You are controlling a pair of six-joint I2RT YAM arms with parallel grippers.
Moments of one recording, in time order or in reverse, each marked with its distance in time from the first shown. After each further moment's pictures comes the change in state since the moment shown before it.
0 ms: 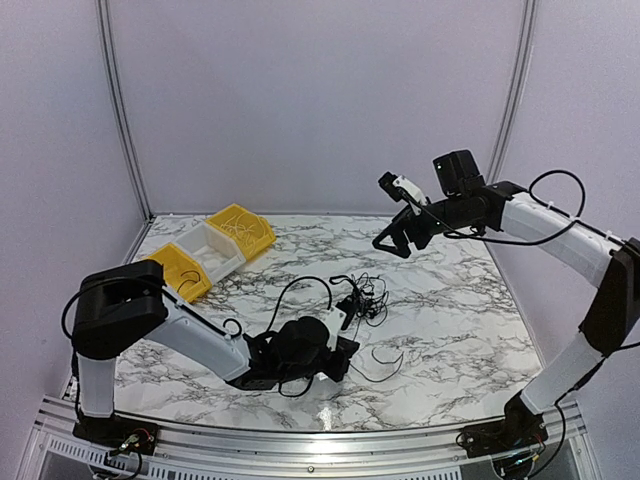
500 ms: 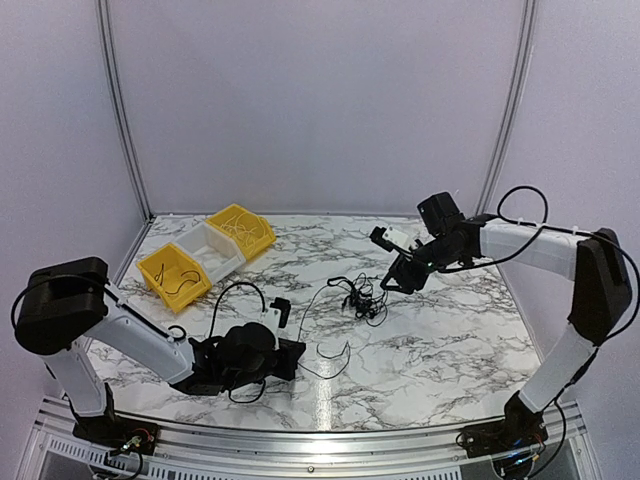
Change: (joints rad) left arm 0.036 -0.317 -0.388 0.012 -0.144 -0.267; right arm -0.002 0.038 -0.235 0.072 0.063 -0.174
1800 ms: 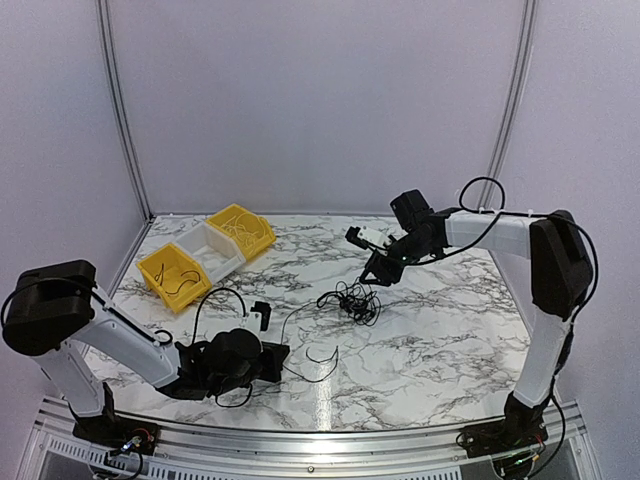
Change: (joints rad) left arm 0.000 -0.066 -0.118 -0.008 -0.064 -0.113; right arm 0.037 0.281 0.219 0.023 -0.042 -0.095
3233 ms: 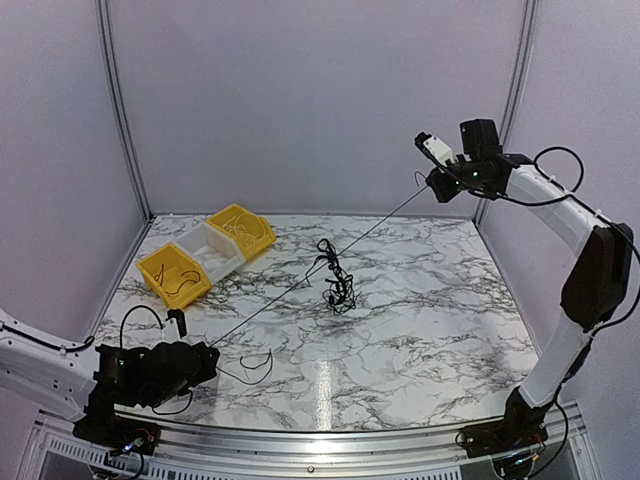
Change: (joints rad) left arm -0.037 -0.630 -0.266 -0.612 -0.247 -0.520; right arm -0.245 -0.180 0.299 -0.052 0.324 0.108
